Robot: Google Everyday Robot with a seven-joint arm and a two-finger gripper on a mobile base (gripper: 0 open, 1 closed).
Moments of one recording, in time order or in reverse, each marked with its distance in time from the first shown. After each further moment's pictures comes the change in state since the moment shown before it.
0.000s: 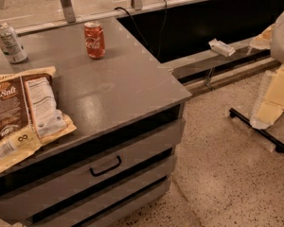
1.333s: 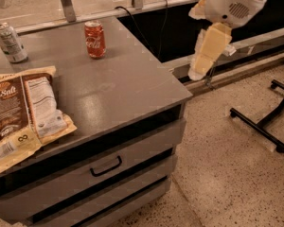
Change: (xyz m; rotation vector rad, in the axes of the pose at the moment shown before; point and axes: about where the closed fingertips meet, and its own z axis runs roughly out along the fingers) arm -0.118 -0.077 0.029 -0.034 -0.239 -0.131
